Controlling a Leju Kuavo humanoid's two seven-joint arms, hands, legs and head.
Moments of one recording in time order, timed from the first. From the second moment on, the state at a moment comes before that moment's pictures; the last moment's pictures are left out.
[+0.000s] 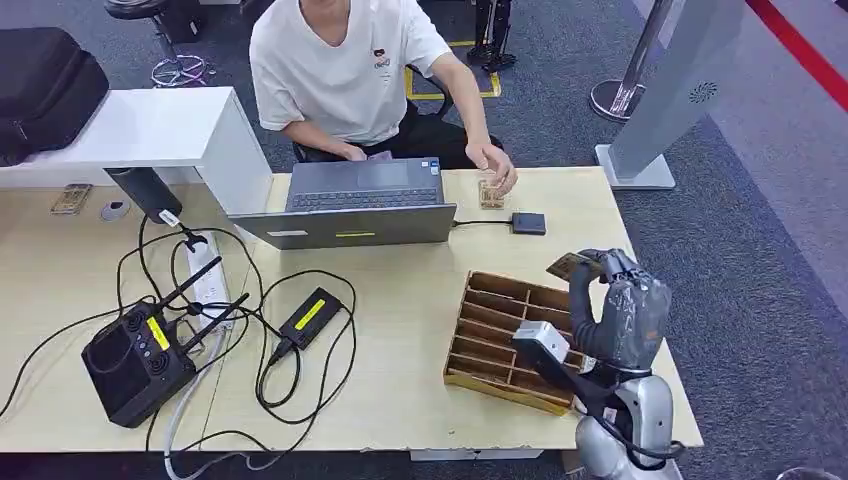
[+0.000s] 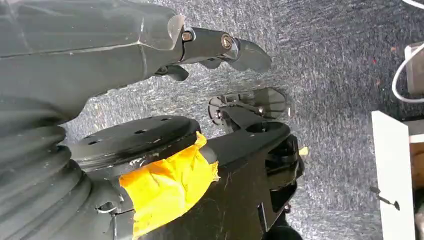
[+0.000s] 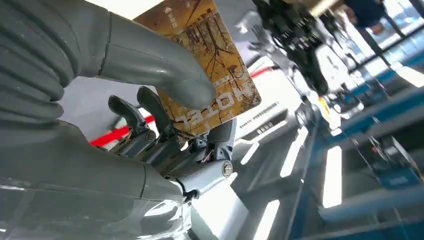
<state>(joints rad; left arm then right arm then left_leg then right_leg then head) -0.03 -0.20 0.64 -0.20 -0.71 0.08 -0.23 -0.11 0.01 0.30 -1.56 1.07 -0.70 -0.21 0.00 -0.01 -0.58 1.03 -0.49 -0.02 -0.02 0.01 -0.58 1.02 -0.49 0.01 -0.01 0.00</state>
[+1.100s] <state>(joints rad) -0.04 -0.20 0.63 -0.20 -0.76 -0.05 -0.25 -0.84 0.06 0.45 -0.79 1.41 -0.69 0.04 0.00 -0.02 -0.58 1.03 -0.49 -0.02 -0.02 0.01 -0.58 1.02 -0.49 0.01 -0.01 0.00</state>
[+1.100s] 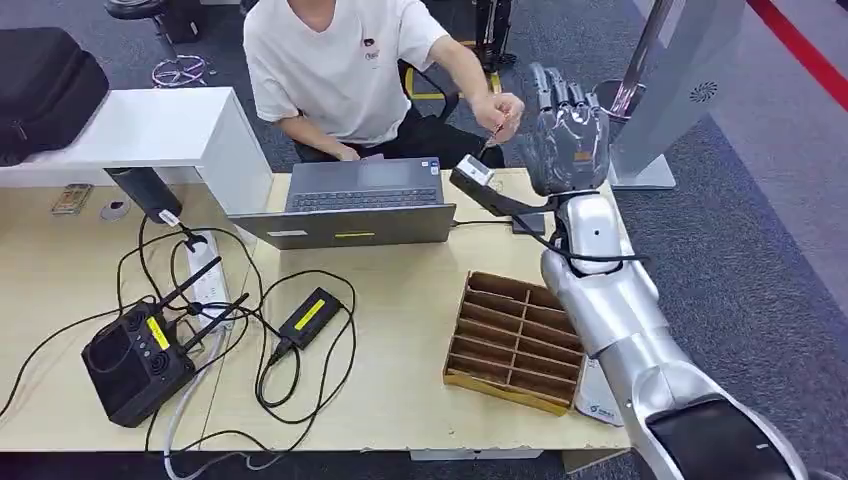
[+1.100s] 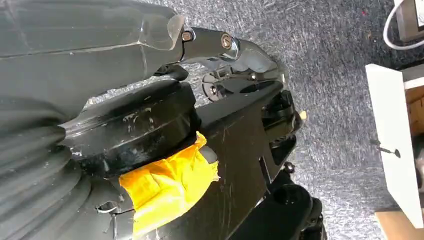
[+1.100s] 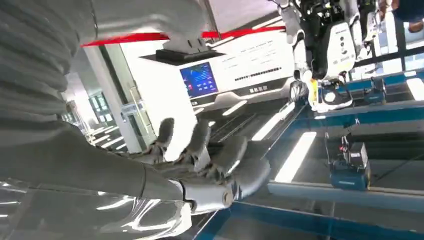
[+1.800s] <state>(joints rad) -0.04 -0.20 0.71 -0.20 -0.70 -0.01 -0.24 -0.89 -0.35 0.36 -0.74 1.52 -0.57 0.10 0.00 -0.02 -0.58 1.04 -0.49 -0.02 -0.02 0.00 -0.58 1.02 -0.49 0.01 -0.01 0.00</state>
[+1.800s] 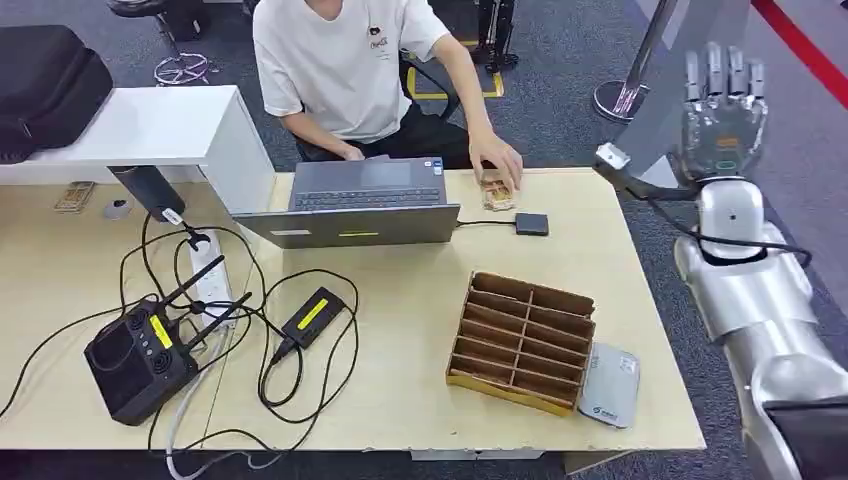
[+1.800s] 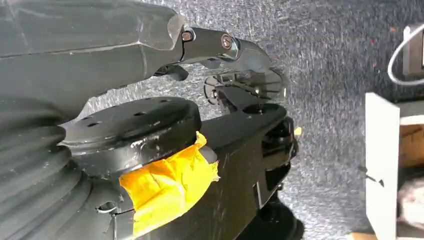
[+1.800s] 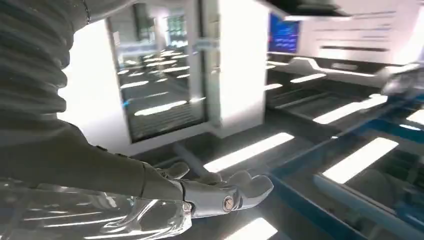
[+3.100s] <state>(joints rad) -0.04 -0.20 0.85 -0.20 -0.71 0.05 -0.14 0.04 -0.64 -0.48 -0.20 1.18 0.09 0.44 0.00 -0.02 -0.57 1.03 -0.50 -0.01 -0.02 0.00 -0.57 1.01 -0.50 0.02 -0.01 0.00</state>
